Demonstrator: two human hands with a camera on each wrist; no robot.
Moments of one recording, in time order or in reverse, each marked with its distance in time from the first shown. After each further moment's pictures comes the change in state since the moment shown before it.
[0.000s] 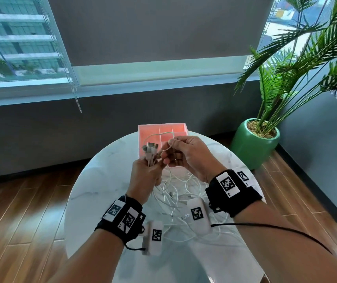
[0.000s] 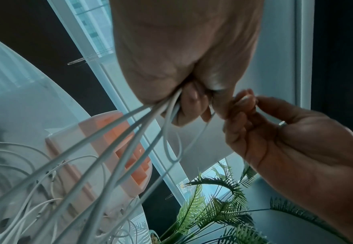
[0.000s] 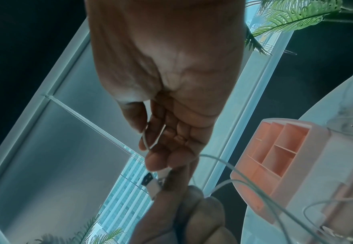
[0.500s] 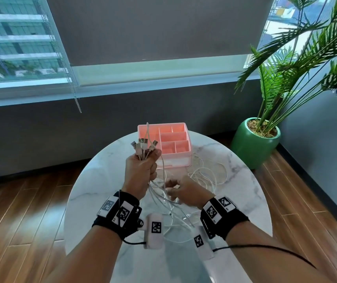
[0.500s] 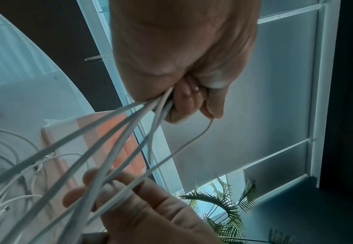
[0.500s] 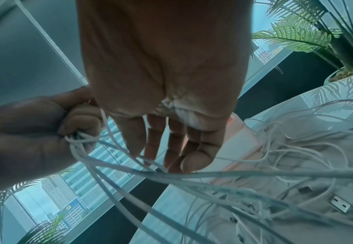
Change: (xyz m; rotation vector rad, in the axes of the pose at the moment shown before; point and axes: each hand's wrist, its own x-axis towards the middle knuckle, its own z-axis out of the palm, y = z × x) left_hand 0.011 0.010 -0.006 -0.134 0.069 -0.091; right_hand -0.008 0.105 -0.020 -0.592 -0.148 0.178
